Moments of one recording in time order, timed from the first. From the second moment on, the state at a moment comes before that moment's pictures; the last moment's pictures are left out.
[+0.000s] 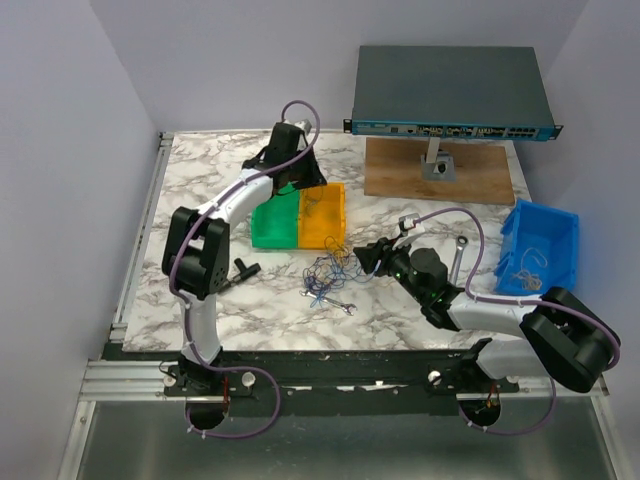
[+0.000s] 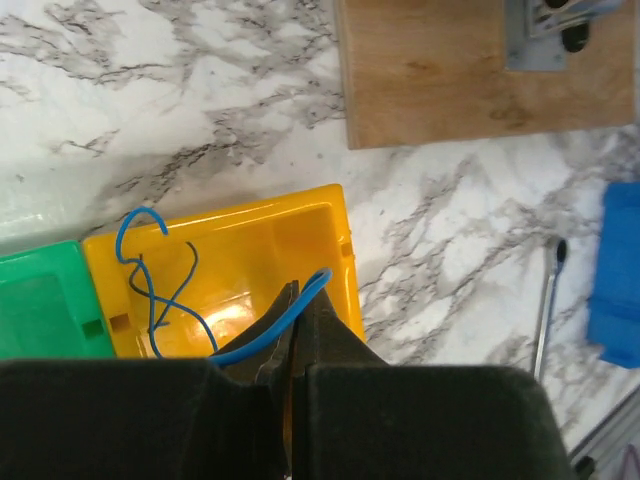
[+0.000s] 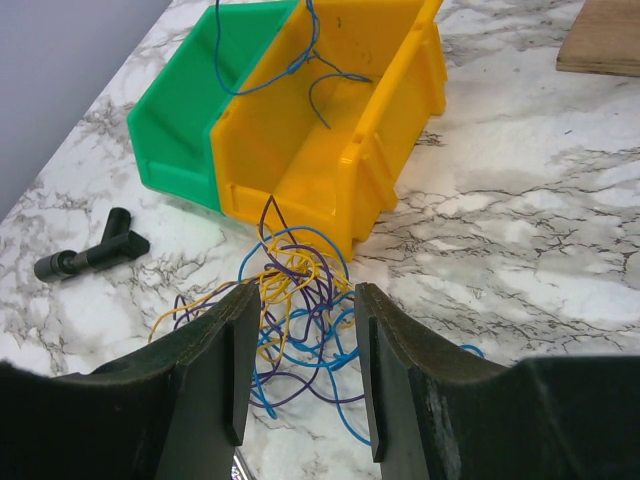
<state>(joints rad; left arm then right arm) -0.38 1.95 1.53 -0.21 0.33 -0.57 0.74 1.30 0.33 0.83 0.15 0.42</state>
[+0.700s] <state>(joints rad) -0.53 2.25 1.90 -0.74 0.08 -0.36 0.74 1.30 0.33 0.83 0.17 0.42</state>
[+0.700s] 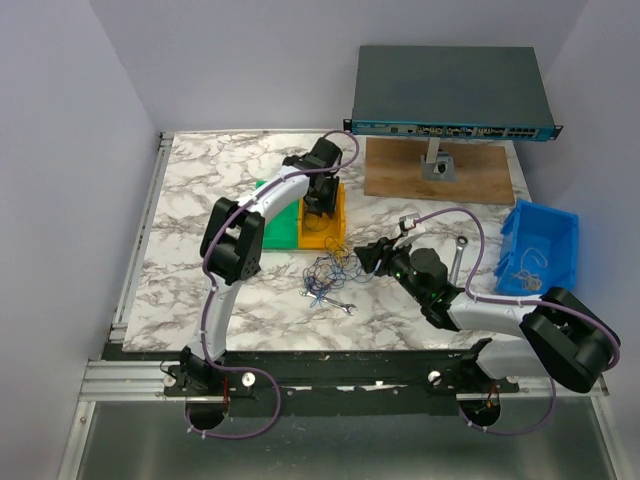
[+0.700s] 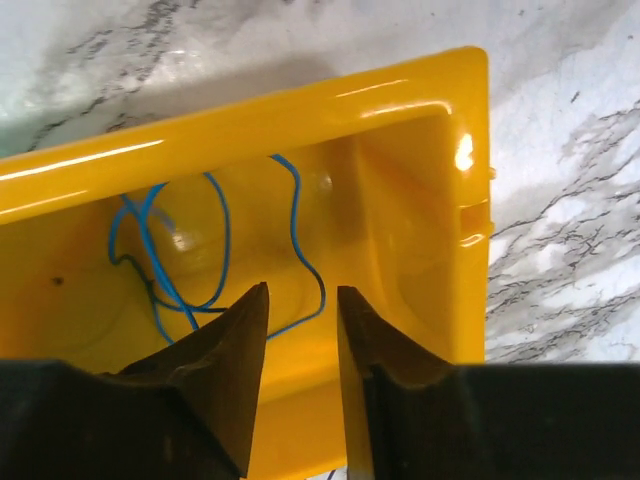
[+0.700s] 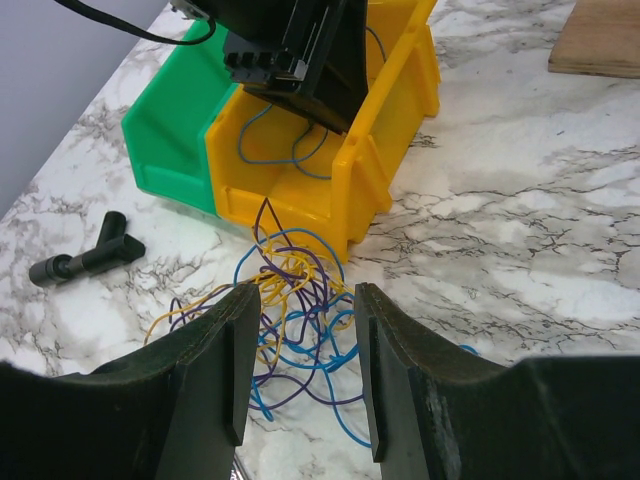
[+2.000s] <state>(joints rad) -0.68 1.57 1.03 -0.25 0.14 -0.36 0.74 1.38 0.38 0.74 0.22 0.45</state>
